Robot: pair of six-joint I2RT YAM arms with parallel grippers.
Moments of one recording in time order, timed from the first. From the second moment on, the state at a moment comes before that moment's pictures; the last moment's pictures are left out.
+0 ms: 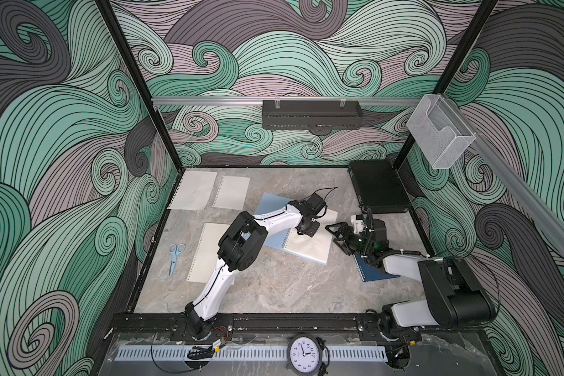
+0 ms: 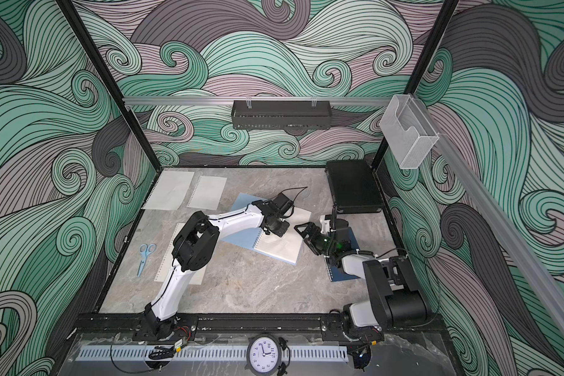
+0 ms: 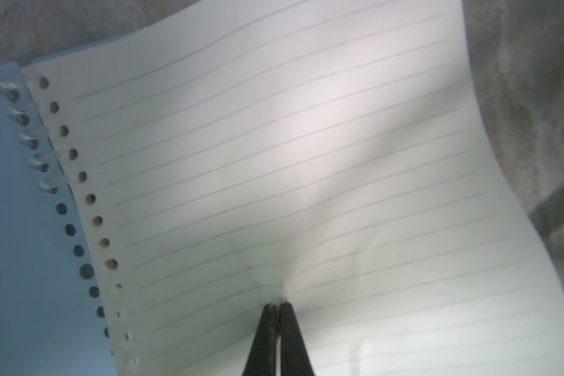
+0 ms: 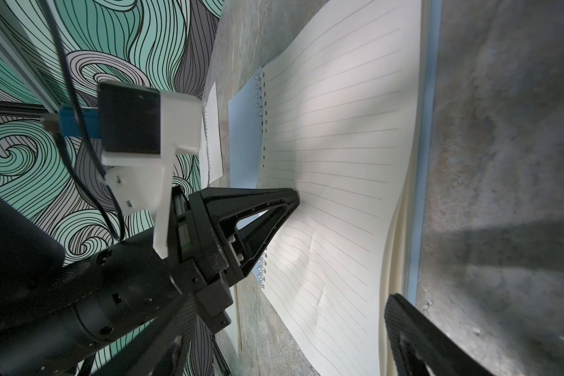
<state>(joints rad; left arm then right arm) -0.82 2.30 1.75 -0.67 -0.08 -0.15 0.18 1.44 0.38 0.46 -0.60 0.99</state>
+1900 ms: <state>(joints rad) -0.80 2.17 1.57 -0.56 0.11 -0.26 0.19 1.68 0.64 0.31 -0.63 0.85</state>
